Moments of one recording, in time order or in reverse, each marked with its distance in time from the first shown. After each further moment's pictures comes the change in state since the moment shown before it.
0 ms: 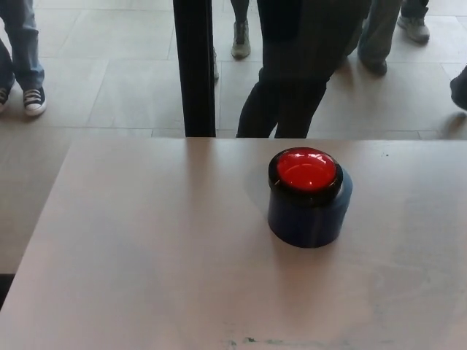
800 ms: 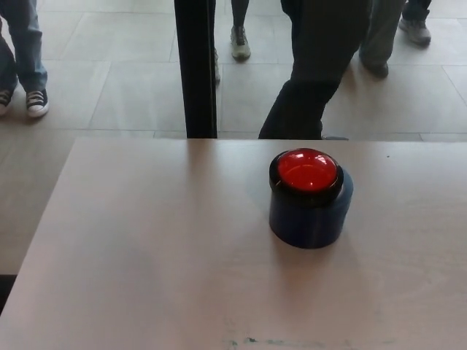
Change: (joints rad) left_arm 0.014 -0.002 0.005 -0.034 -0.001 -0.004 -0.001; right_arm 0.922 0.202 -0.478 -0.195 0.077 -0.075 -0.029
